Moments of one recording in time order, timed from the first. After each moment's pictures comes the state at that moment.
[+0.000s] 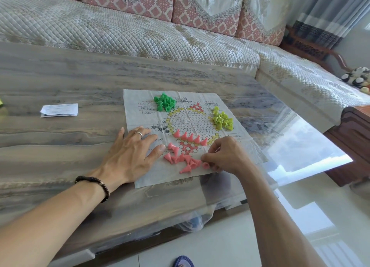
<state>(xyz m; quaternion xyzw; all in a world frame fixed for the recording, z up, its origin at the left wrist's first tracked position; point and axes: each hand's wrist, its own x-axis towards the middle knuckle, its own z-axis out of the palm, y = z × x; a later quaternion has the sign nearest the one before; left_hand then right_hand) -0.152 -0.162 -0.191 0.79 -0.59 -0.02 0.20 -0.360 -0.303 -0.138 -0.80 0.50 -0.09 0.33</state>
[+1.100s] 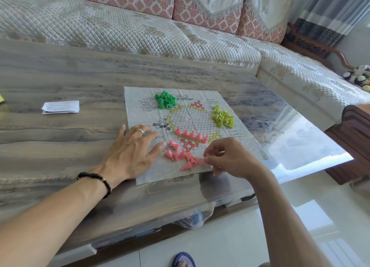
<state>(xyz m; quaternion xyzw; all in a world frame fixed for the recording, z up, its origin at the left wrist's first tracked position) -0.151 -0.162 -0.193 0.79 -0.59 -0.02 0.19 -0.376 -0.295 -0.129 -0.83 0.40 -0.08 0.39</state>
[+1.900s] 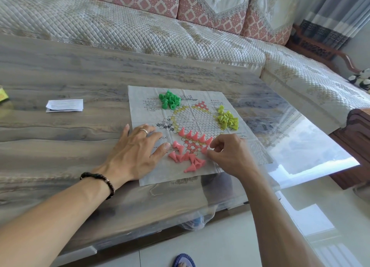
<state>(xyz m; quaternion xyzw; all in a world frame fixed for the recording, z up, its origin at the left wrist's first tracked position) -0.152 -0.162 -0.192 0.79 -0.59 -0.02 0.19 -0.358 -0.298 -0.144 -0.86 0.44 -0.17 0.20</state>
